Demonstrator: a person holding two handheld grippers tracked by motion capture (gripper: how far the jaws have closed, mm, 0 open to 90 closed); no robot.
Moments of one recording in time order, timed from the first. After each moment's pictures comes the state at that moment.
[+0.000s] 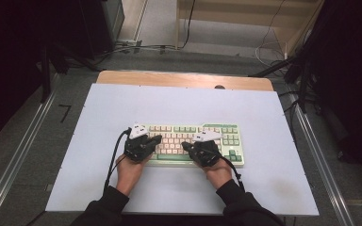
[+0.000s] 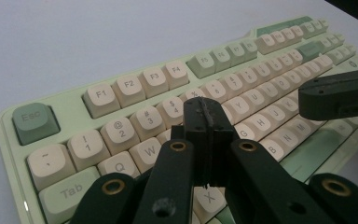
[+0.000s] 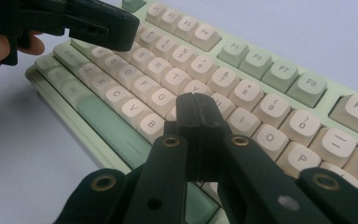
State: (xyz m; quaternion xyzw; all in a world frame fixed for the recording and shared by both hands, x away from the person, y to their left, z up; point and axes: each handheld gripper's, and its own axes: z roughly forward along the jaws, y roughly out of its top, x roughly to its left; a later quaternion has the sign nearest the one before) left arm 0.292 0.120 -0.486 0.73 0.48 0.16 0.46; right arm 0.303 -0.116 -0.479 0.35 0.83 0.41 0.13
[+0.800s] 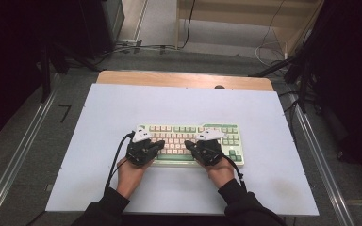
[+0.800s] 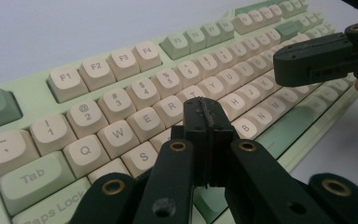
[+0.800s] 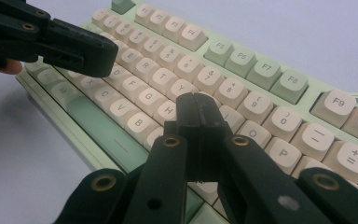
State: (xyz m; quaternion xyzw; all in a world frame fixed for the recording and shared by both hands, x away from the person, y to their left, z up) left arm 0.283 0.112 -0.487 0.76 0.46 0.14 0.45; right arm 0.306 -0.123 -0.478 0.35 0.83 0.41 0.13
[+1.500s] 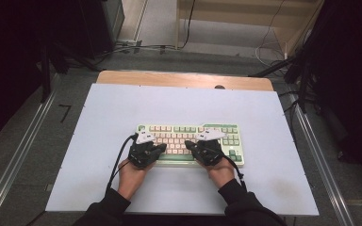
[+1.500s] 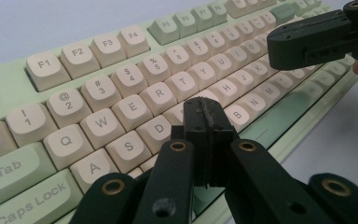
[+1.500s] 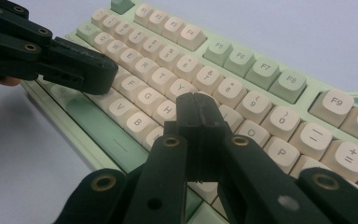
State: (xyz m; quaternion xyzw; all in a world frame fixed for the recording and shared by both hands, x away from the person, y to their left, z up) left arm 0.281 0.107 -0.490 0.77 0.45 0.13 0.43; right arm 0.306 -0.124 -0.477 0.35 0.83 0.41 0.13
